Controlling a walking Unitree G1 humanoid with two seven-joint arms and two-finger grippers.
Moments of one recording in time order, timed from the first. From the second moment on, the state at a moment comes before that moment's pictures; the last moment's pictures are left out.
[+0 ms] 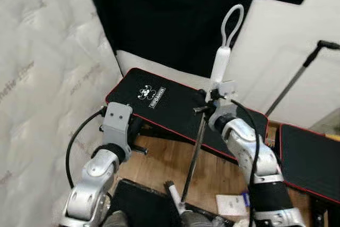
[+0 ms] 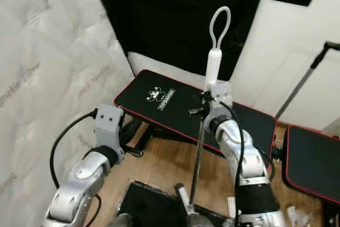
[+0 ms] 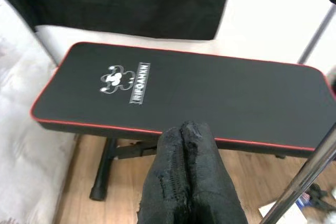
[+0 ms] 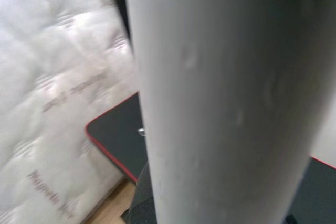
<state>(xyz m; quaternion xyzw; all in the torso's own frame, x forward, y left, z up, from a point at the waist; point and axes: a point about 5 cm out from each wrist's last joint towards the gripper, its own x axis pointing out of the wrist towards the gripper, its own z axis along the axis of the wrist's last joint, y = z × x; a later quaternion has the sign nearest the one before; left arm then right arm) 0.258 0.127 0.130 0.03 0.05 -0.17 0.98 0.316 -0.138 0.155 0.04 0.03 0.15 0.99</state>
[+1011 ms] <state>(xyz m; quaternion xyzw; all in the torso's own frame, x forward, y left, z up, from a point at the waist) 0.255 0.126 0.134 0.03 0.05 -0.18 0.98 0.347 -0.144 0.200 0.09 -0.10 0.12 0.98</state>
